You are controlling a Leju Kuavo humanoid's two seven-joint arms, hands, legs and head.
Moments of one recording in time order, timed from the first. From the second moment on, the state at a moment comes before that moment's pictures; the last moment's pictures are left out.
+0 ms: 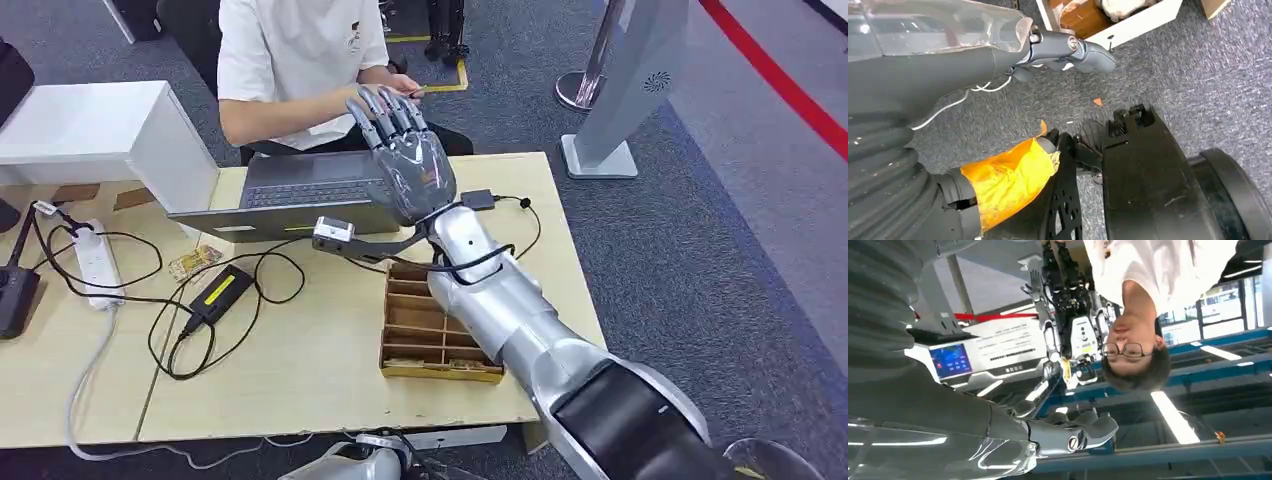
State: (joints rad) left arm -0.55 -0.36 -1.42 -0.36 -0.06 -0.36 0.24; right arm -0.93 0.33 0.57 -0.60 1.18 -0.62 -0.12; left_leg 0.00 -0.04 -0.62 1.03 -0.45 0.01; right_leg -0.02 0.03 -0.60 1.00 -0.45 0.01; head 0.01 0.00
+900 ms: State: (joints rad) left arm -0.55 -0.36 -1.41 -0.34 0.02 -0.28 0.26; right arm -0.64 0.13 0.56 -1.19 1.18 -0.59 -0.20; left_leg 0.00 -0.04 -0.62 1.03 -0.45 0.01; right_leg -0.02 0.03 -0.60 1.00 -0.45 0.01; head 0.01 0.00
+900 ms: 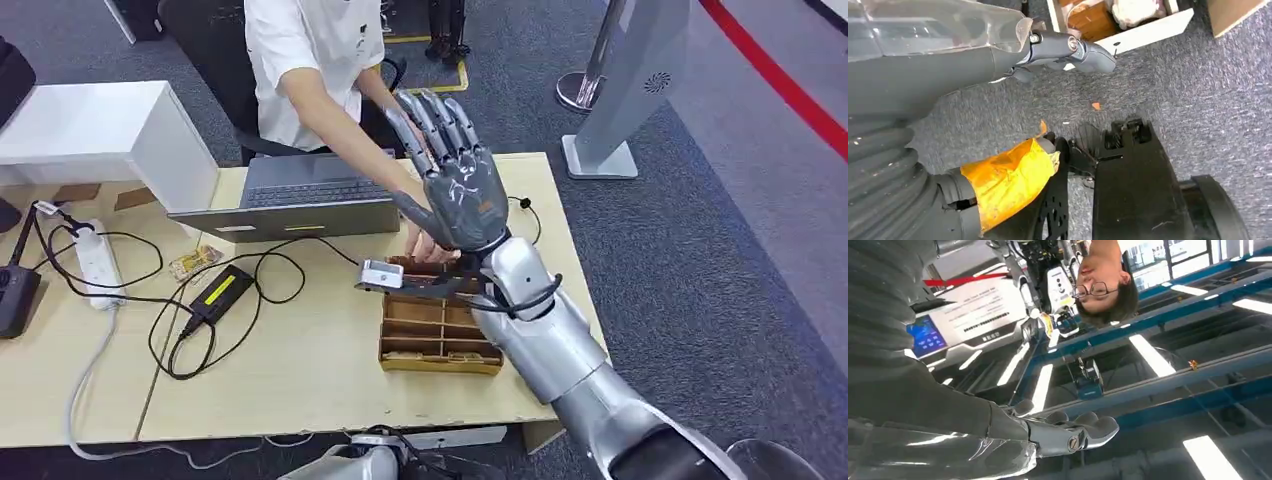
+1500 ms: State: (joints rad) left arm -0.53 -0.35 -1.32 -0.31 0.13 -0.19 0.28; right arm -0.36 -0.08 0.55 -1.44 1.20 -0.64 -0.27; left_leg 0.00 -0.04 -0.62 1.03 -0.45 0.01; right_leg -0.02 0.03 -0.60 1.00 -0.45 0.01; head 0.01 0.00
